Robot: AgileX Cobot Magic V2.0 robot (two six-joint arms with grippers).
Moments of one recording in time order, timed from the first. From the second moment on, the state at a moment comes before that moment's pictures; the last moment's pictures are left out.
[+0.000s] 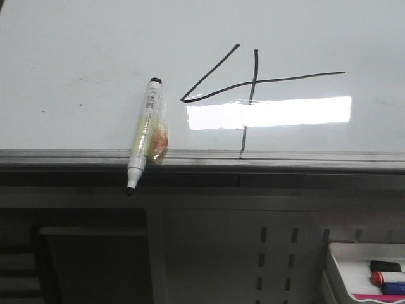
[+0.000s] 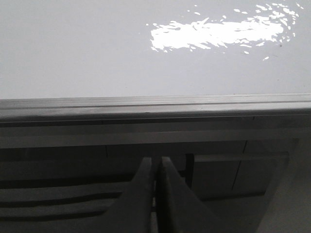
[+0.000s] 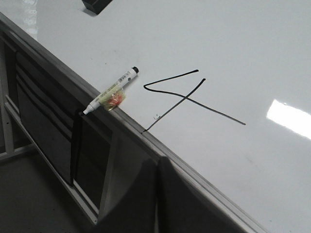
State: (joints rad) left arm -0.05 -0.01 0.00 -0.20 0.34 0.19; right arm 0.71 -0.01 -0.39 -0.21 0.63 -0.13
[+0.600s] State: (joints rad) left arm -0.05 -0.01 0.00 -0.20 0.35 0.19; right arm 0.66 -0.01 -0.34 -0.23 0.63 -0.11
